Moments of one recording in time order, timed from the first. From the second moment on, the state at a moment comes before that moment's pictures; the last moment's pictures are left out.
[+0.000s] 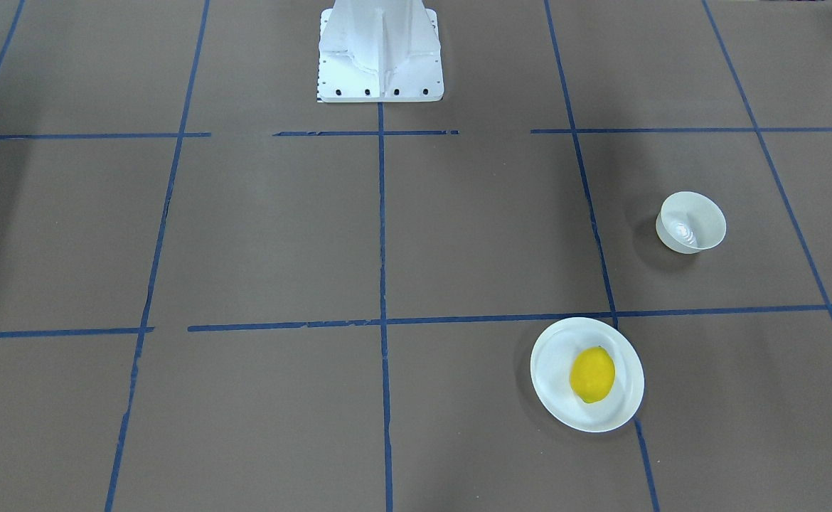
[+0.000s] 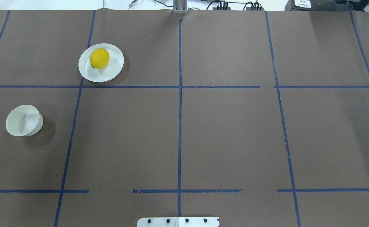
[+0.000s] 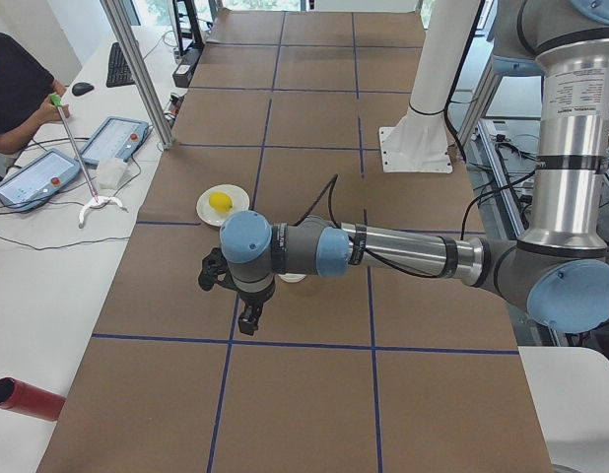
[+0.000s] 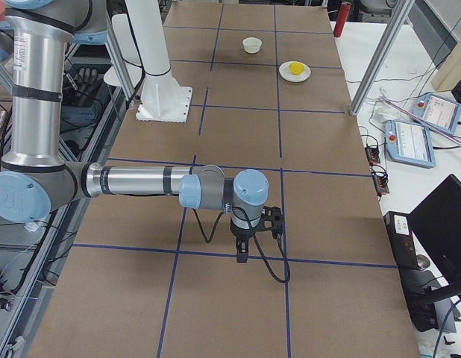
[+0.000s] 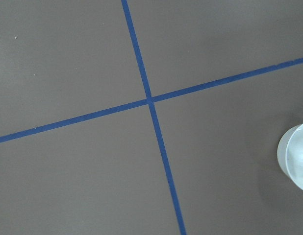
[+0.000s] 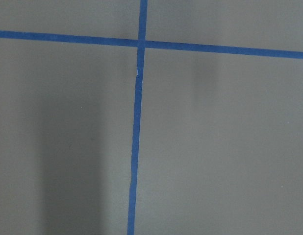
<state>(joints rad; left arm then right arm) -1.57 -1.57 -1.72 -1.51 -2.45 0.13 1.54 -1.71 1.75 -1.64 2.28 -0.05</state>
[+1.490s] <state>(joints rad) -0.92 -2.16 -1.36 -1.96 -2.00 -0.32 1.54 -1.71 1.75 -1.64 2.28 -0.05</state>
